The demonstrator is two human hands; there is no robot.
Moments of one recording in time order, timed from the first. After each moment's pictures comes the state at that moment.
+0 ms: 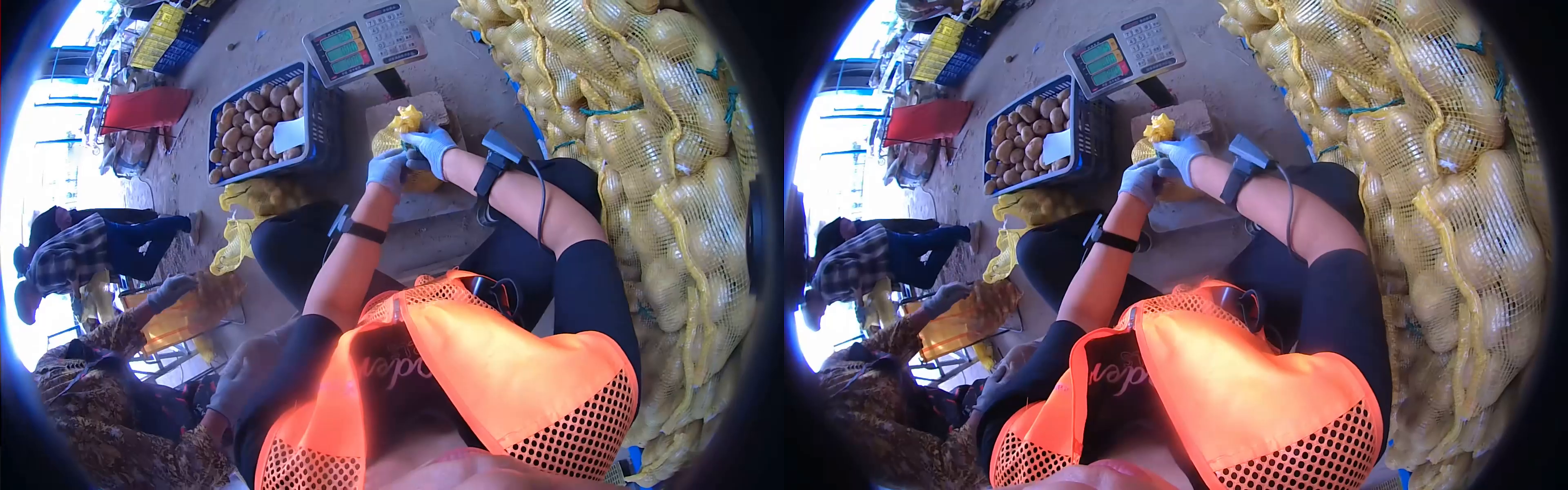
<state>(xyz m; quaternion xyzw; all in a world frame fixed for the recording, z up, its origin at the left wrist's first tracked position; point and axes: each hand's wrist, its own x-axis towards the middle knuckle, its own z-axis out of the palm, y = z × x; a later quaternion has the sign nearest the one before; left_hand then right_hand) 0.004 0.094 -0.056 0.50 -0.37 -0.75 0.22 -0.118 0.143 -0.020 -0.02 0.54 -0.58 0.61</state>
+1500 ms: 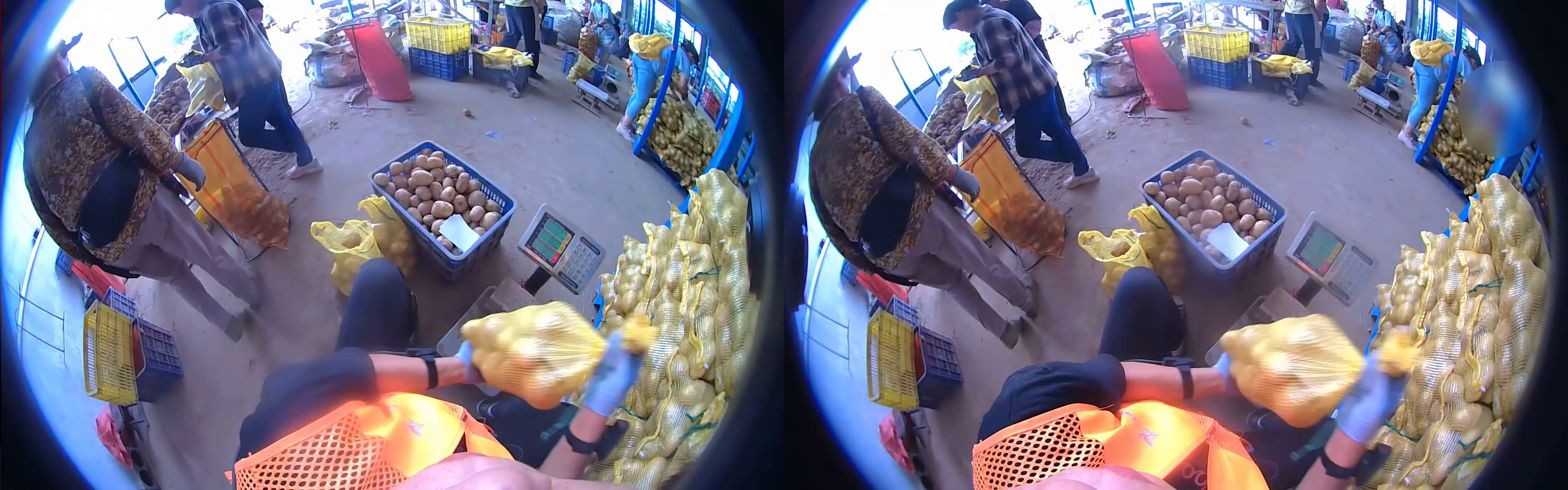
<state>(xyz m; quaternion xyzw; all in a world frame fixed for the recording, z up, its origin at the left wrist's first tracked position) 0.062 0.168 0.043 0.11 0.12 -0.93 0.32 -0.182 0.217 0.169 -0.36 0.45 -0.73 0.36</state>
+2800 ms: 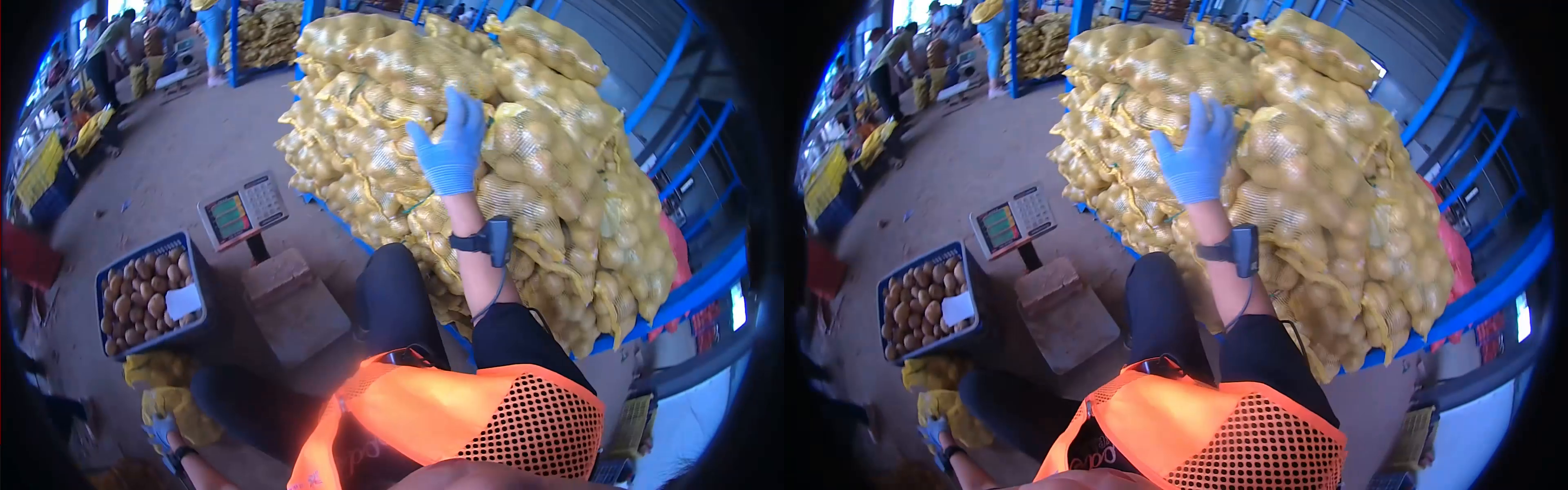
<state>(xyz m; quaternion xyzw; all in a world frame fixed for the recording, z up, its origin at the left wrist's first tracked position) 0.445 -0.047 -0.048 -0.80 0.60 0.00 0.06 -0.193 0.267 0.323 -0.36 0.73 -0.26 -0.53</state>
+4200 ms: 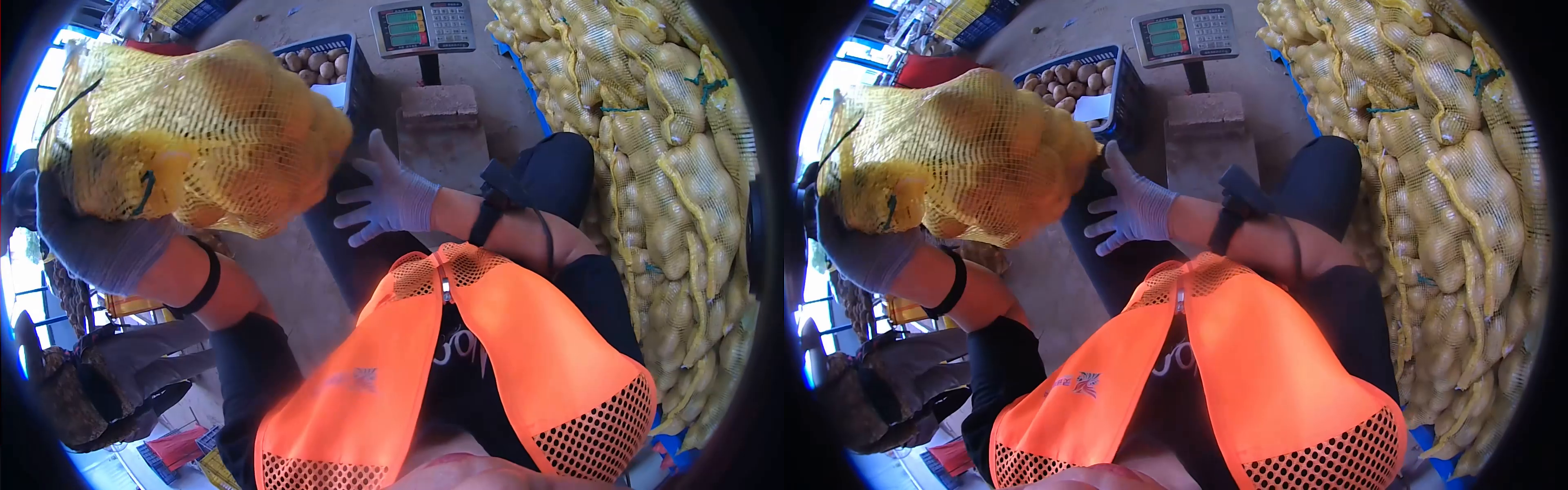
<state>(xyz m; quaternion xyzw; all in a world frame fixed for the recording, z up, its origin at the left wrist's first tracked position) 0.244 0.120 0.372 -0.30 0.51 0.28 -0.76 0.065 0.200 0.153 0.05 -0.31 0.38 -0.87</state>
